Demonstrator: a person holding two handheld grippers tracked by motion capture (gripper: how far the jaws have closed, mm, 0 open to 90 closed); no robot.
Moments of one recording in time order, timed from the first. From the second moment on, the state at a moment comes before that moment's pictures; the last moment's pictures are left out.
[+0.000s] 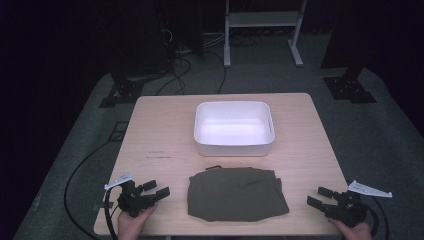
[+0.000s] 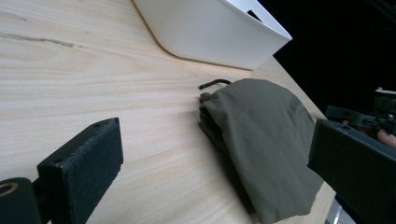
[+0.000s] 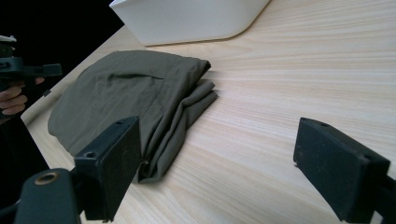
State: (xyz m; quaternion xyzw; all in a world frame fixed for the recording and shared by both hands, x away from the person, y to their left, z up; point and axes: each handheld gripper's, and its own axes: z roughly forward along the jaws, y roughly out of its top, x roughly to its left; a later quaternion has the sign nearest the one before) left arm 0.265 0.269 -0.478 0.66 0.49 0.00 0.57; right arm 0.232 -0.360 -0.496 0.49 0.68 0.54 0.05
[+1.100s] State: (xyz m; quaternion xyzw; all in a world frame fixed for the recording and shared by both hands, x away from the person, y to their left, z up) left arm 0.270 0.210 -0.491 0.68 0.49 -0.07 0.54; right arm 0.256 -0.301 -0.485 0.49 0.71 0.51 0.00
